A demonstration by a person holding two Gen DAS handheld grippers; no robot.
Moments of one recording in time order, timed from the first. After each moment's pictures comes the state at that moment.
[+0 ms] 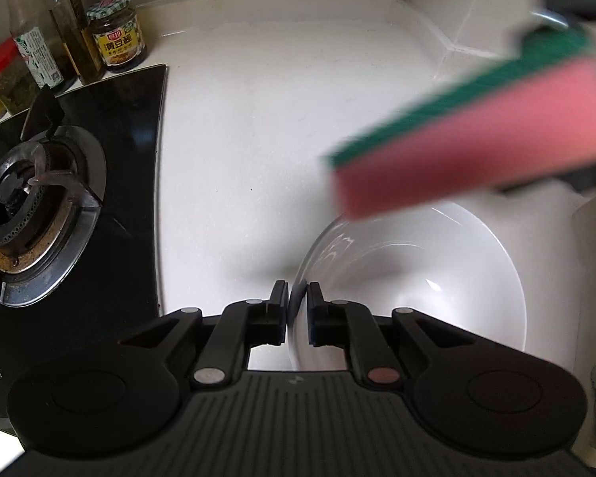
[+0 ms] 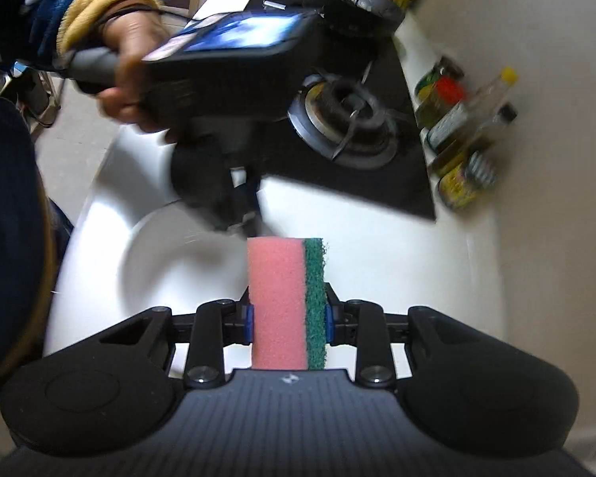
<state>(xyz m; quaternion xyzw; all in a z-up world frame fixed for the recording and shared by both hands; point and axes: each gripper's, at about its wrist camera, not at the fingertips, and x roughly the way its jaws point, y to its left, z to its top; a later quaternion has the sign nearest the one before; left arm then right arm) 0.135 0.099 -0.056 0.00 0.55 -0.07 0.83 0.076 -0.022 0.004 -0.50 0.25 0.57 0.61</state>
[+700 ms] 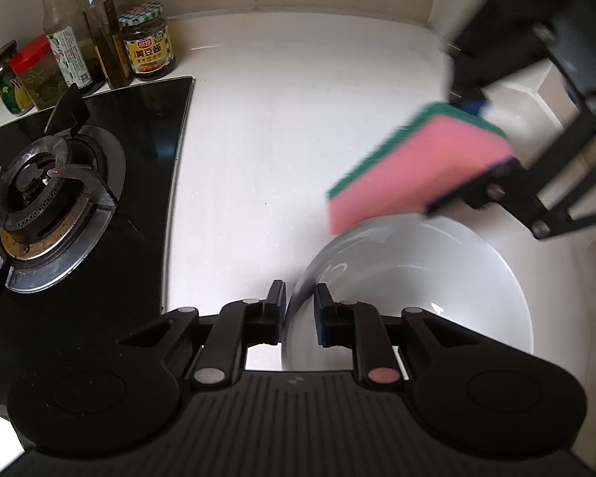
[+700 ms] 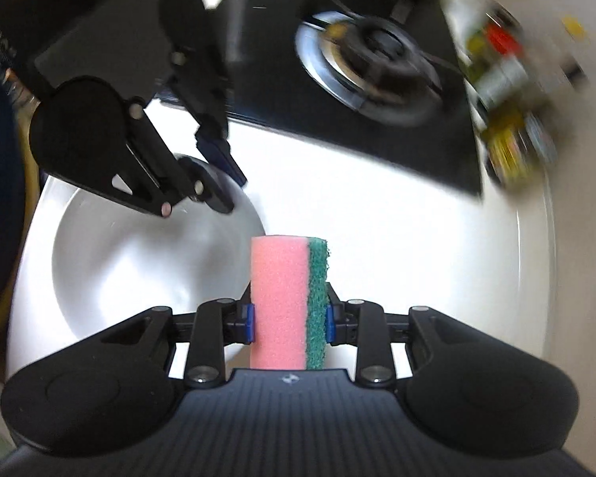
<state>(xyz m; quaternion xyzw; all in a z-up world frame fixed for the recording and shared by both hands) 0.126 0.089 -0.059 -0.02 0.51 -0.02 0.86 0.138 -0.015 -0.049 -0.45 0.37 0.53 0.61</state>
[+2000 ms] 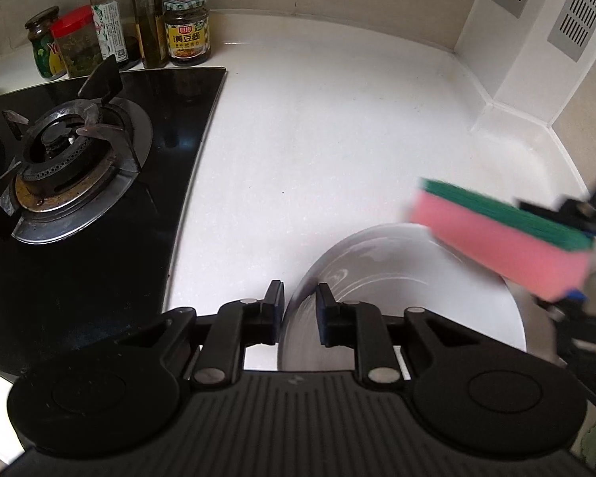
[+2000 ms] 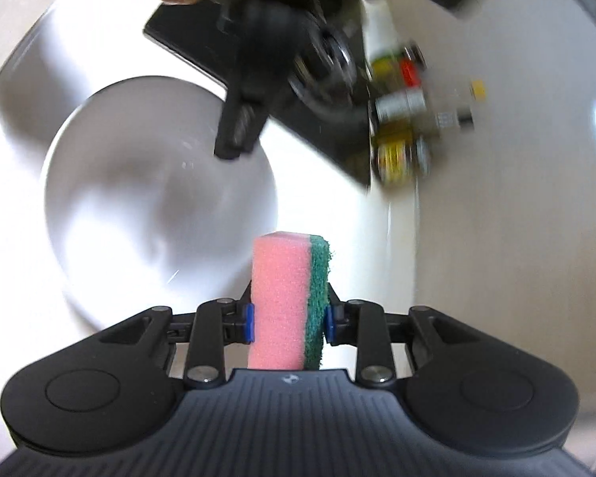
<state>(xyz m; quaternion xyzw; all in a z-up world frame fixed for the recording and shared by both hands) 0.103 0.096 -0.055 -0.07 0.49 0.02 0.87 0.003 -0.027 -0.075 -0.59 0.22 0.33 0.70</state>
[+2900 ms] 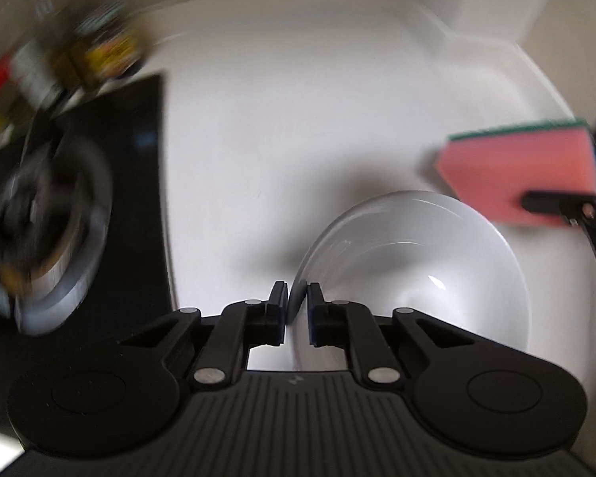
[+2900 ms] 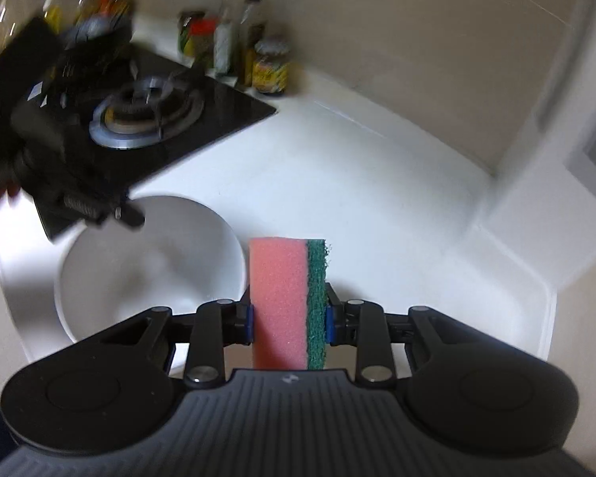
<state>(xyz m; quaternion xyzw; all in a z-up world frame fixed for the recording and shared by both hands) 0.171 0.085 -0.041 0.11 0.56 -0.11 0.81 0.077 -0.072 -0.040 -0.23 0.40 0.28 0.84</state>
